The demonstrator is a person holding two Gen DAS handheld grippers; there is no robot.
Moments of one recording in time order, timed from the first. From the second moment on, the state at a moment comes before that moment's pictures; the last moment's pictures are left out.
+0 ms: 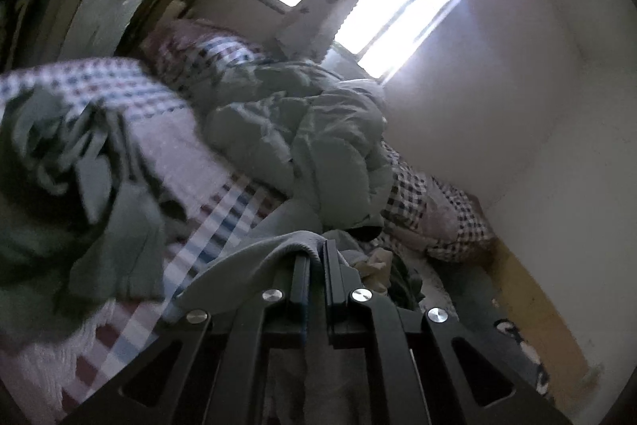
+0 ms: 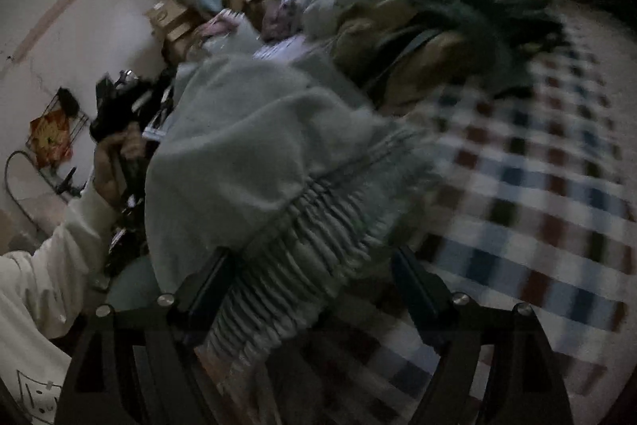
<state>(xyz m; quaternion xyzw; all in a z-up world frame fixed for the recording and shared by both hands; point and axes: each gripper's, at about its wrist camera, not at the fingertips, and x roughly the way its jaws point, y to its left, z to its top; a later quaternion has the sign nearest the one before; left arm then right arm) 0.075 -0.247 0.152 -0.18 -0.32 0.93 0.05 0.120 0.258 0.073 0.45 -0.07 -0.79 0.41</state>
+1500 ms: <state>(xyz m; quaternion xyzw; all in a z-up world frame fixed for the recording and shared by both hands) 0.132 0.009 0.123 -0.20 0.02 0.97 0.12 0.159 0.366 0.072 0.39 -0.17 -0.90 0.11</state>
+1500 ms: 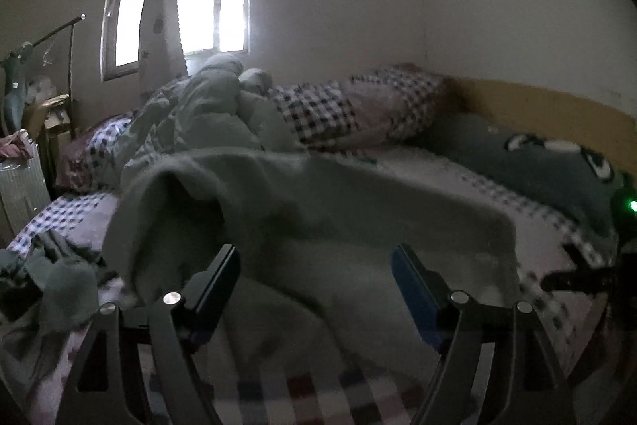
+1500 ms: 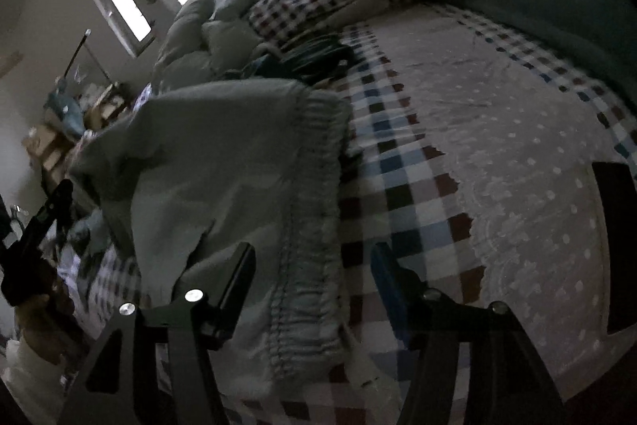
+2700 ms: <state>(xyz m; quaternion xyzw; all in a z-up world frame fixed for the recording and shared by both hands) 0.240 0.196 0.031 -0.18 0.22 0.91 0.30 0.159 0.353 0.018 0.51 -0.16 -0.82 0.19</state>
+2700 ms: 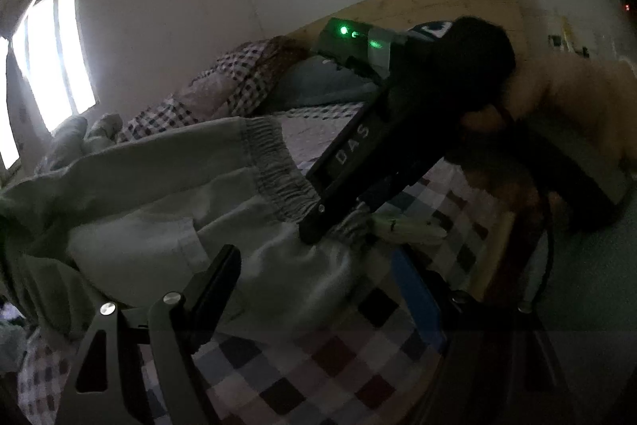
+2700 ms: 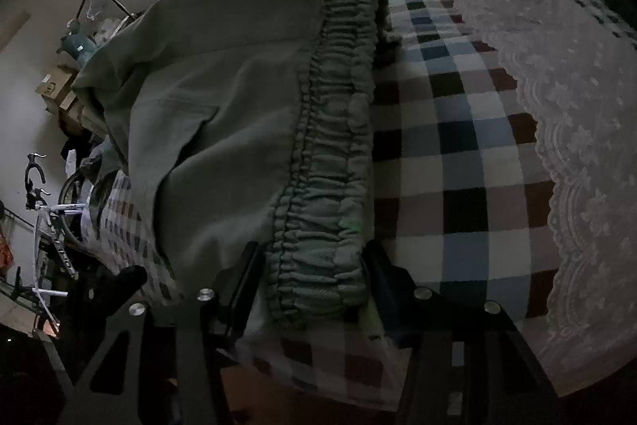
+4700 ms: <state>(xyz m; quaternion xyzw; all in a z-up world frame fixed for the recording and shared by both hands) 0.204 0.099 0.098 -0.14 0.07 0.96 0.22 0.148 0.343 0.105 0.36 -0.28 -0.82 0.36</state>
